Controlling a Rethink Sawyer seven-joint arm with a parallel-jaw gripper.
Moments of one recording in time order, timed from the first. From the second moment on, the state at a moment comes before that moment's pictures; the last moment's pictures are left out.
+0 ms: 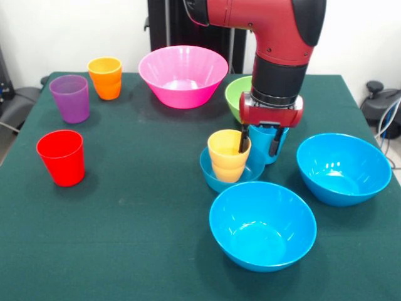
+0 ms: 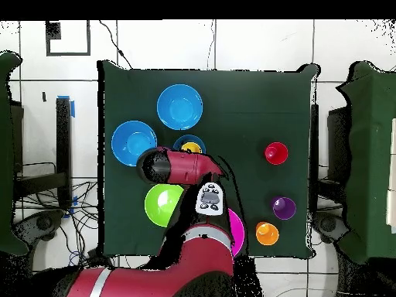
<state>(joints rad) -0.02 -0.45 -0.09 1.62 0.04 0.30 1.68</state>
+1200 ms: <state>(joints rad) 0.17 -0.45 -0.28 1.62 0.06 0.31 1.74</state>
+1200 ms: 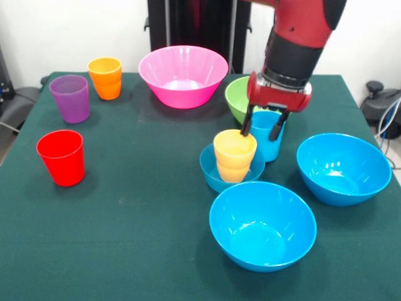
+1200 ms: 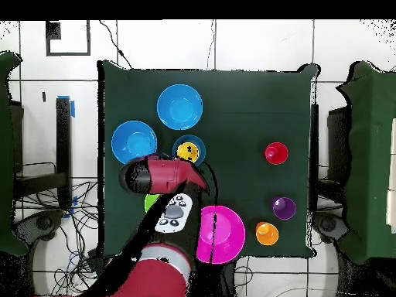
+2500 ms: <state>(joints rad) 0.20 -0.58 -0.38 1.63 0.06 0.41 1.76</state>
